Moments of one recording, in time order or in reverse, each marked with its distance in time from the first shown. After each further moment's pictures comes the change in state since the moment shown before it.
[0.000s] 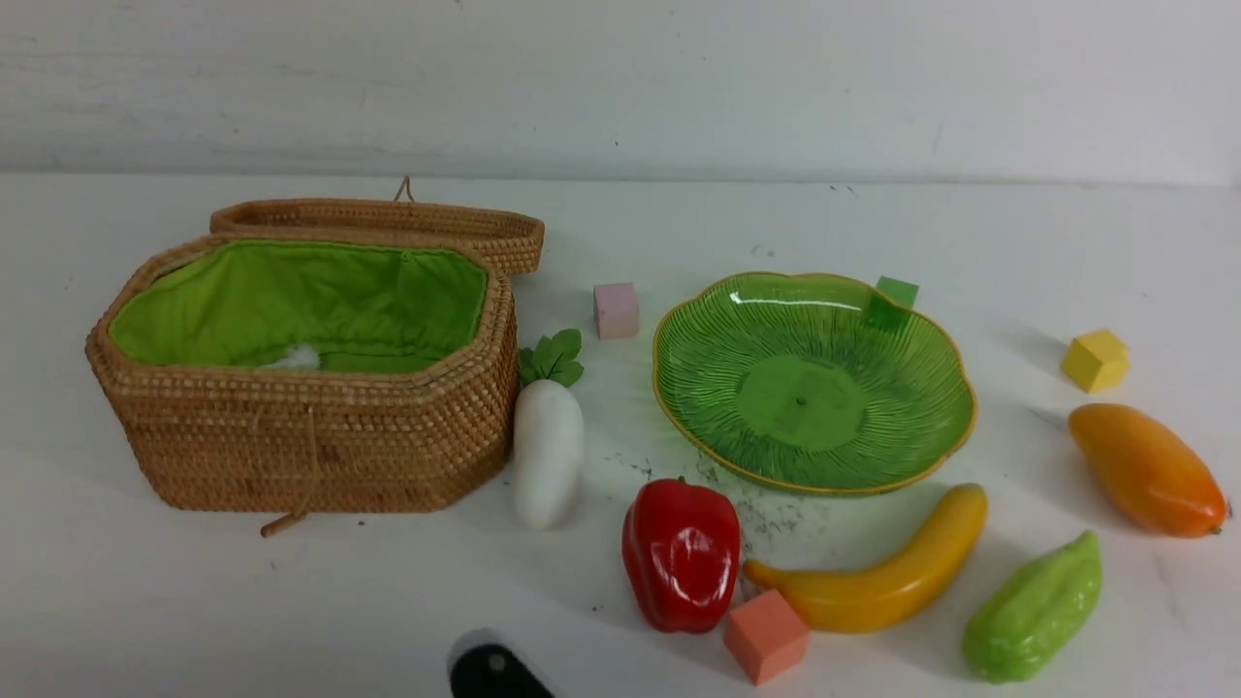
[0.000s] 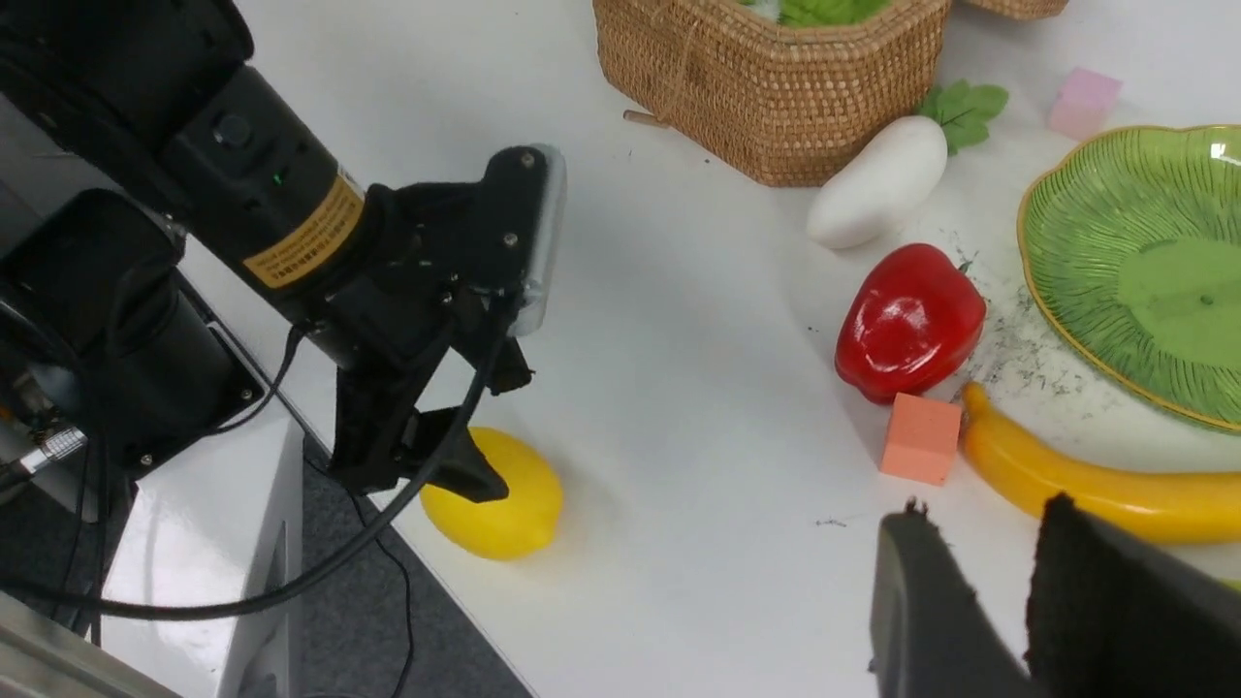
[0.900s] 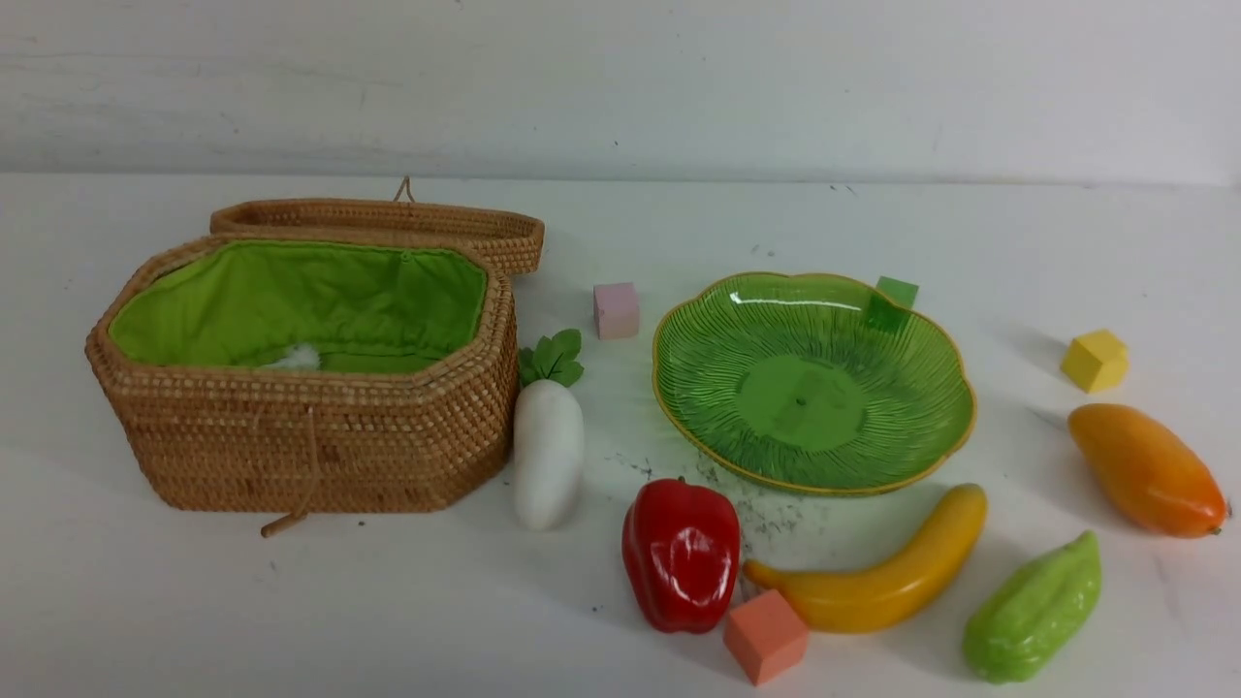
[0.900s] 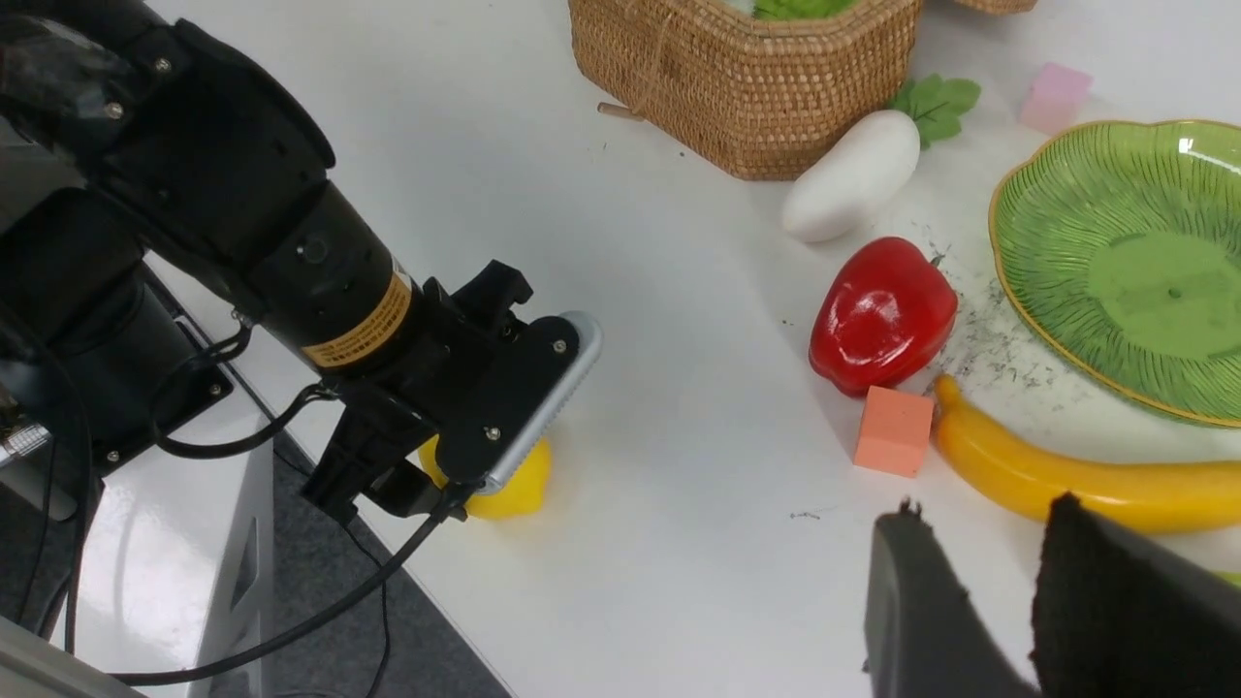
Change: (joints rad) right arm 0.000 0.000 0.000 -0.022 0.000 0.000; left arm -0.001 0.187 0.012 0.077 -0.029 0.461
